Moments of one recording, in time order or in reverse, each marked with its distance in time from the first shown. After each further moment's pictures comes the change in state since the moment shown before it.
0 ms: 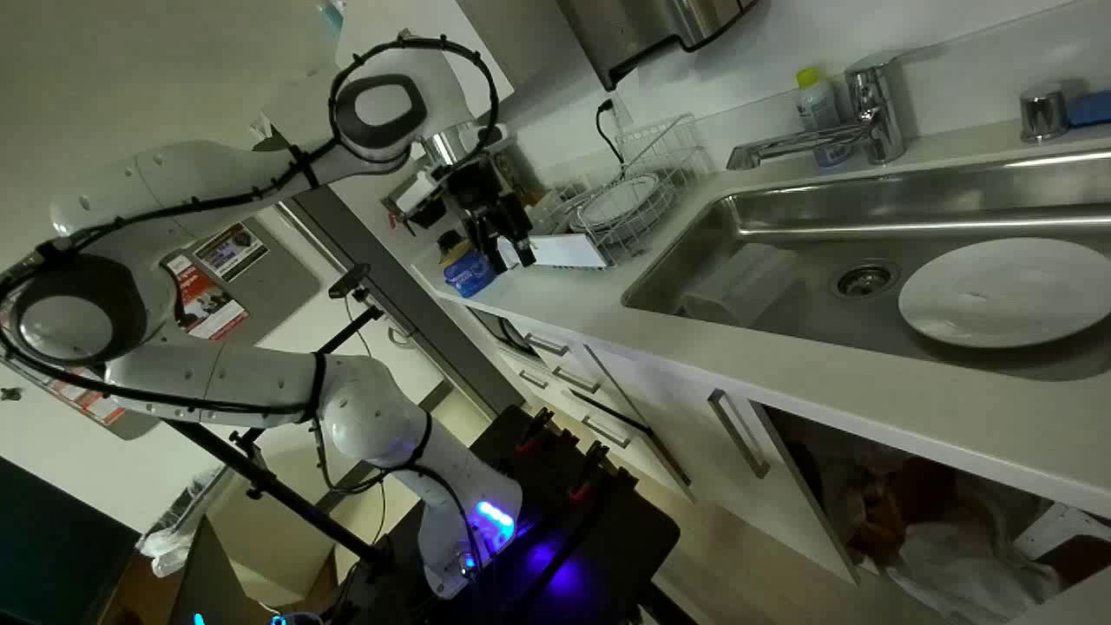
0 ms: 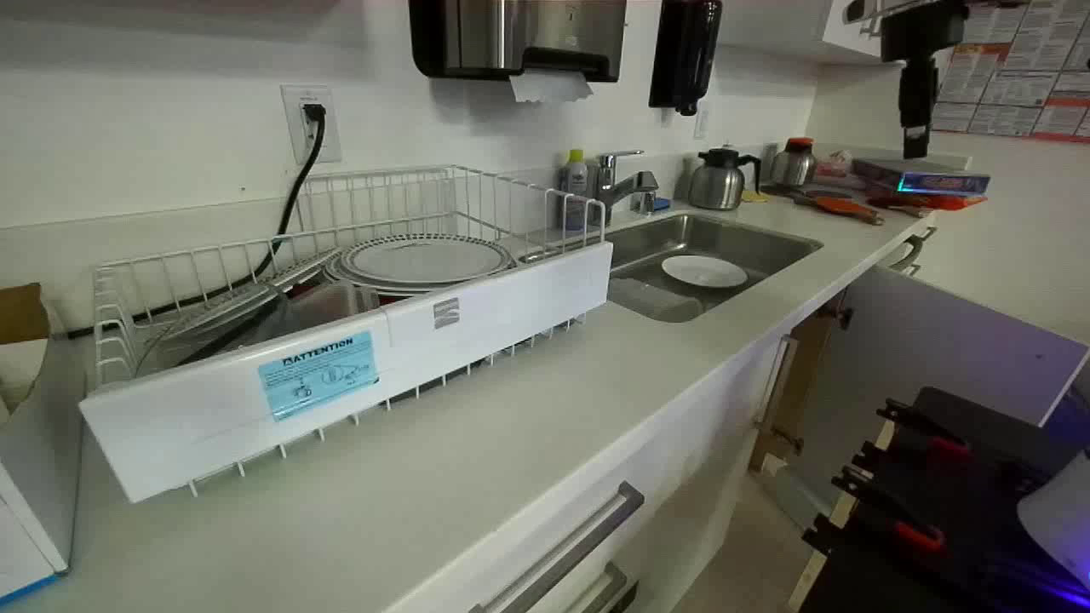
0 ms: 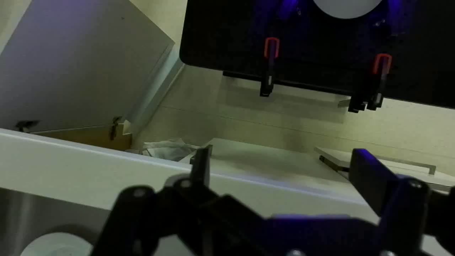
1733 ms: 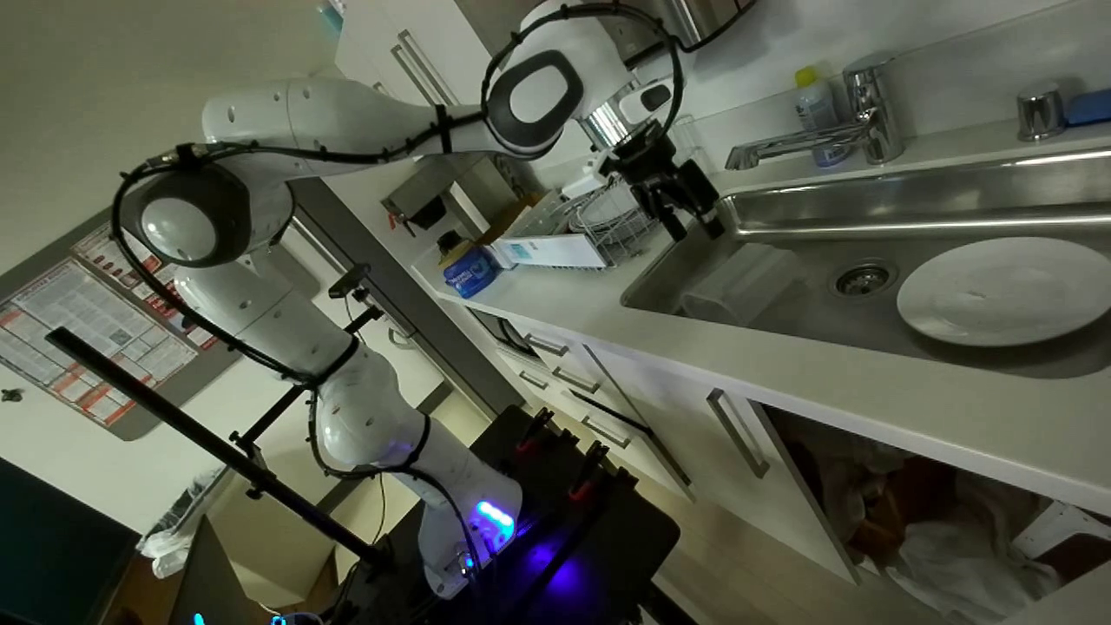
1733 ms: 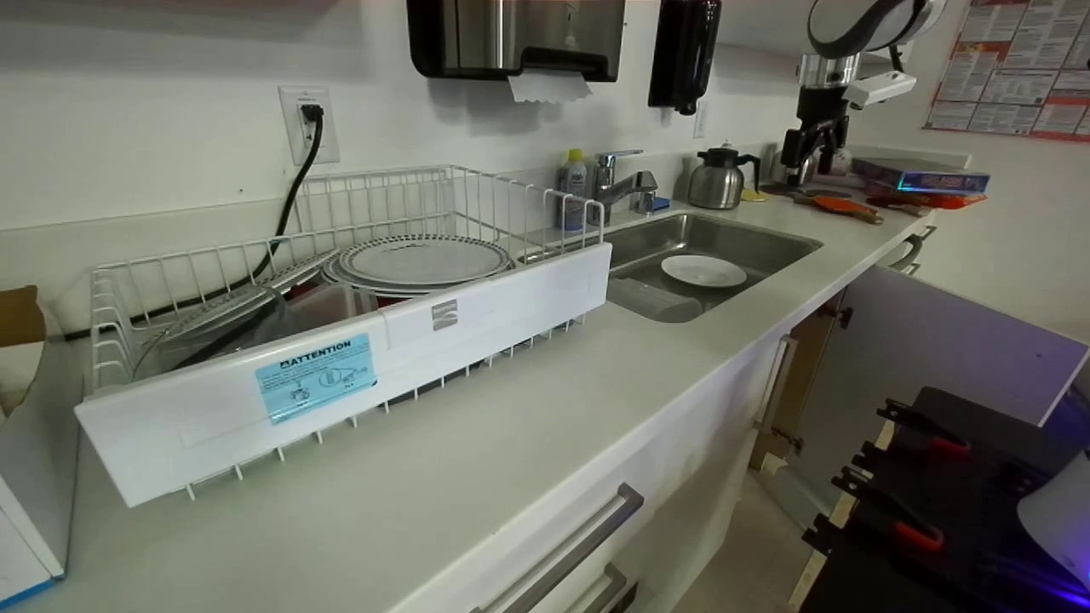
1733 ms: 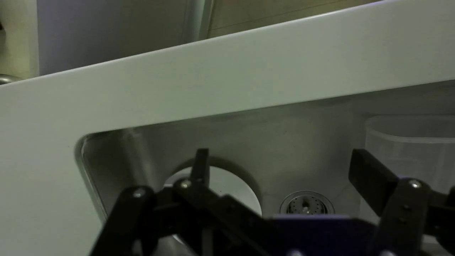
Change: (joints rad) arm -0.128 0.575 -0.208 0.297 -0.001 0.573 0.096
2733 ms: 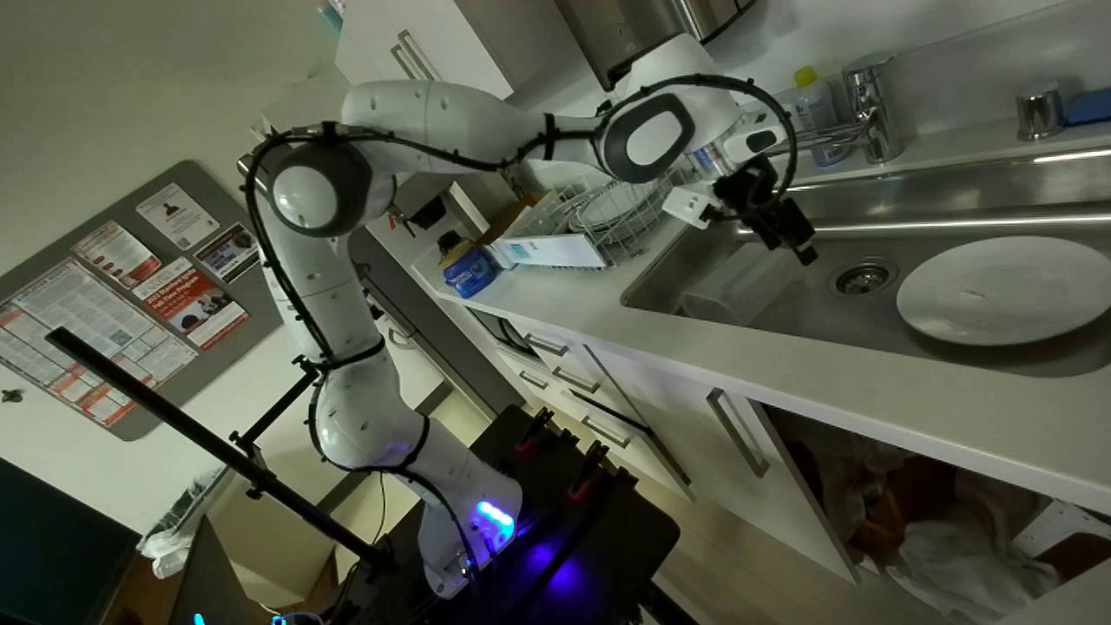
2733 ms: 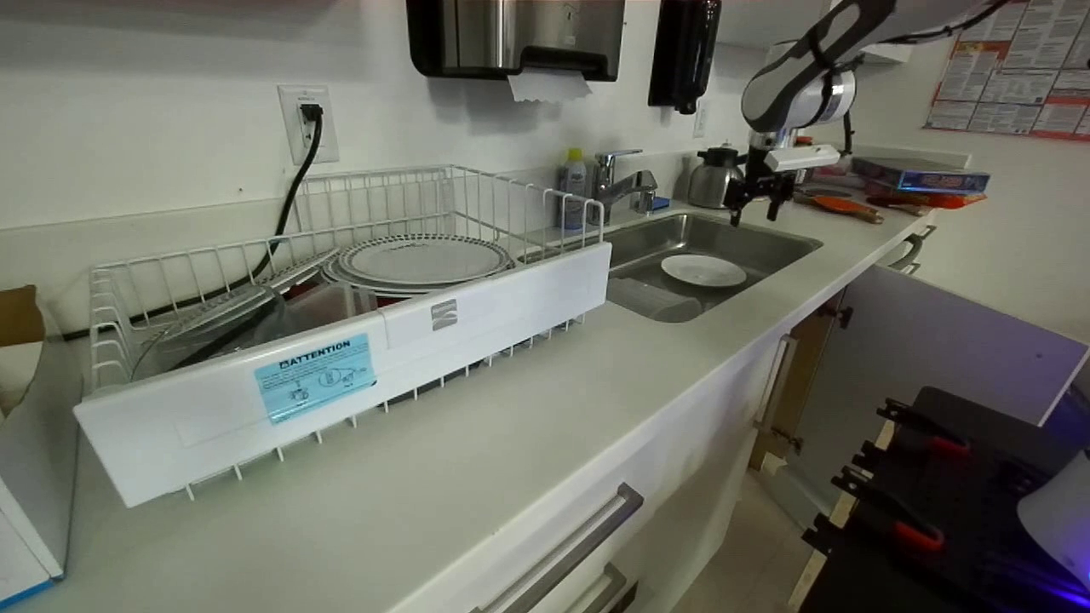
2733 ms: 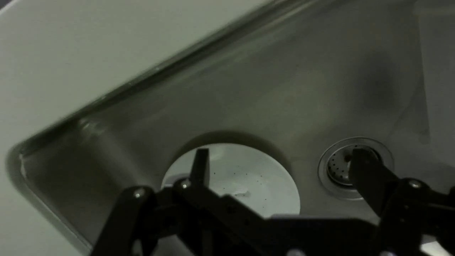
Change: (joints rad) arm -0.062 0.431 0.018 0.258 0.227 0.211 0.157
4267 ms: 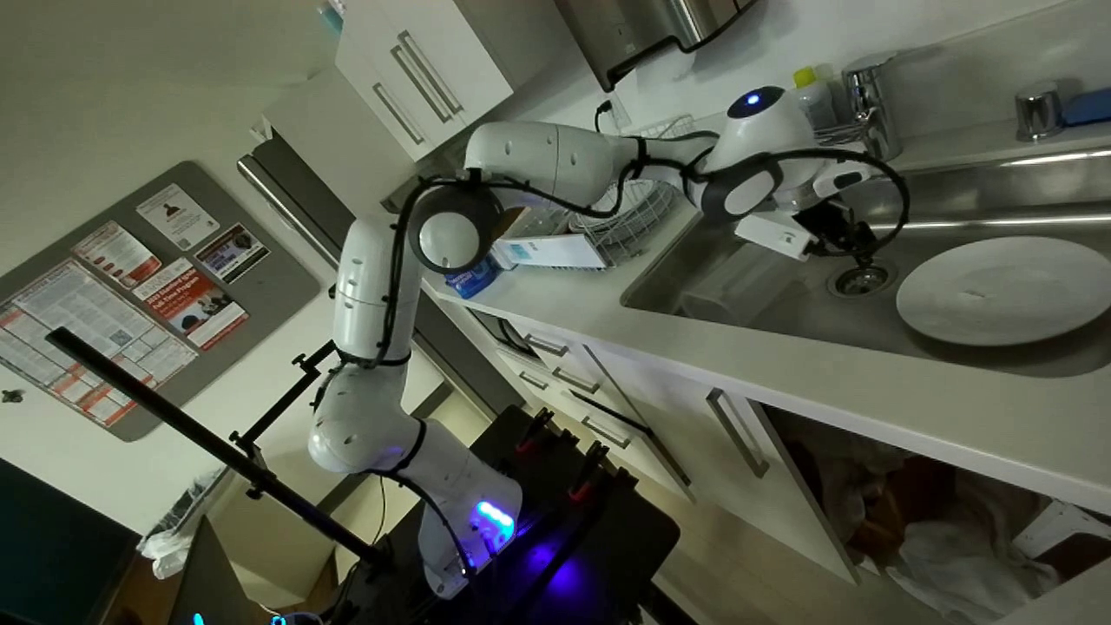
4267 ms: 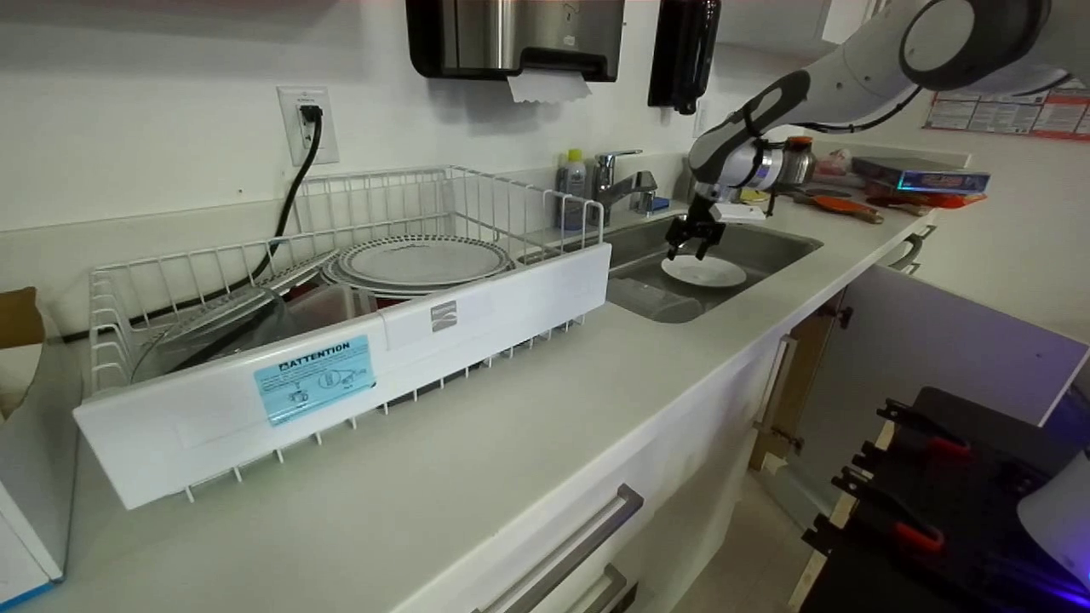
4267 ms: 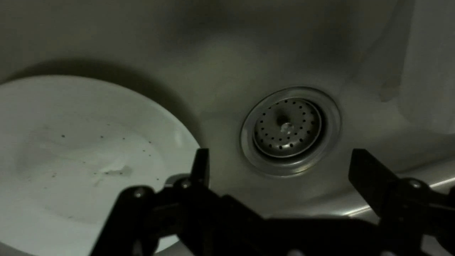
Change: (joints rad) arm -0.215 0.438 0.301 0.415 0.202 0.112 -0.263
